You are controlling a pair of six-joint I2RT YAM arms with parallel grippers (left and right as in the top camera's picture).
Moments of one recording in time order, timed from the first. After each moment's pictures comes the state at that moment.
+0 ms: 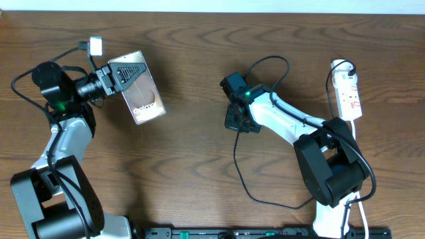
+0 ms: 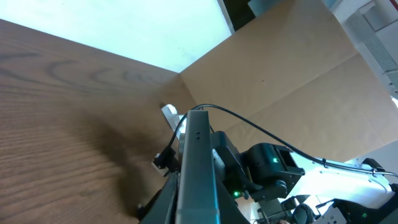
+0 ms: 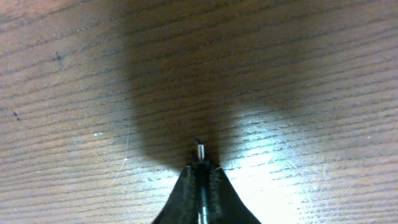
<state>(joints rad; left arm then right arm) 0.33 1.65 0.89 0.78 1.46 -0.96 0.57 2.02 1.33 -0.74 0.00 0.80</state>
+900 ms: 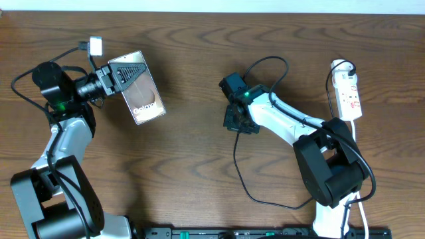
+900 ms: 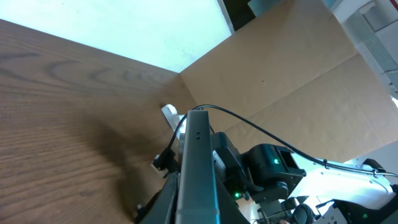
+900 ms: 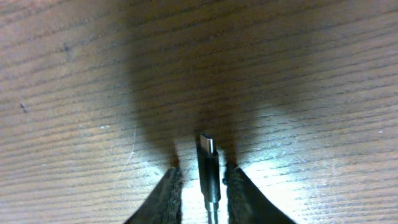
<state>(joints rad) 0.33 1.65 0.89 0.78 1.46 -0.96 0.58 2.02 1.33 -0.75 -0.01 0.80</state>
